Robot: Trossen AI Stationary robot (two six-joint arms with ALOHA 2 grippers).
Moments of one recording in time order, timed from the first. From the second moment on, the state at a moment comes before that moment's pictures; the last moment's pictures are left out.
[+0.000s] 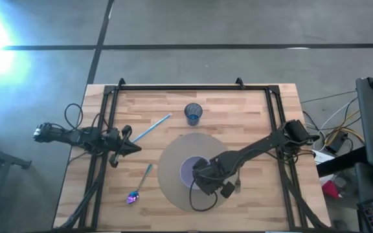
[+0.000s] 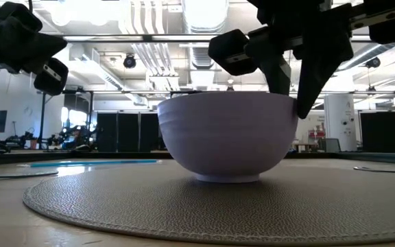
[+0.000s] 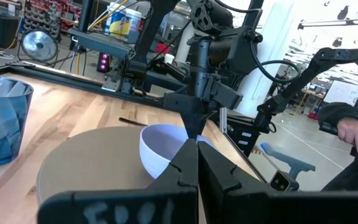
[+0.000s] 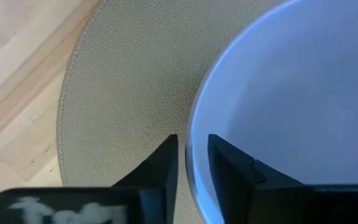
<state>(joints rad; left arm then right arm) -0.21 0.03 0.01 0.03 -0.02 -0.31 0.37 1.94 1.47 -0.83 -0.11 -0.42</state>
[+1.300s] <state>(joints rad) -0.21 0.07 0.03 0.26 -0.33 -0.21 0.36 1.31 1.25 -0.89 0.03 -0.12</state>
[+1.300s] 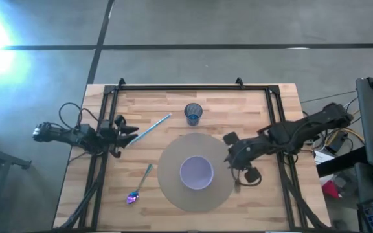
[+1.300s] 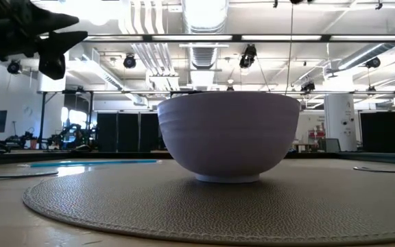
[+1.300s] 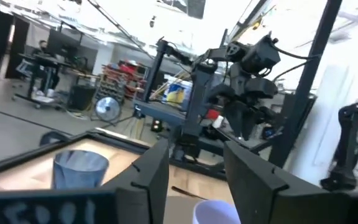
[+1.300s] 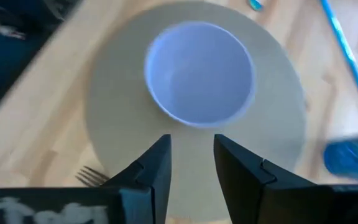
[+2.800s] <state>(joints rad) 0.20 1.10 0.87 -0.17 -0.07 0.16 0.35 1.07 0.91 -0.62 0.17 0.08</state>
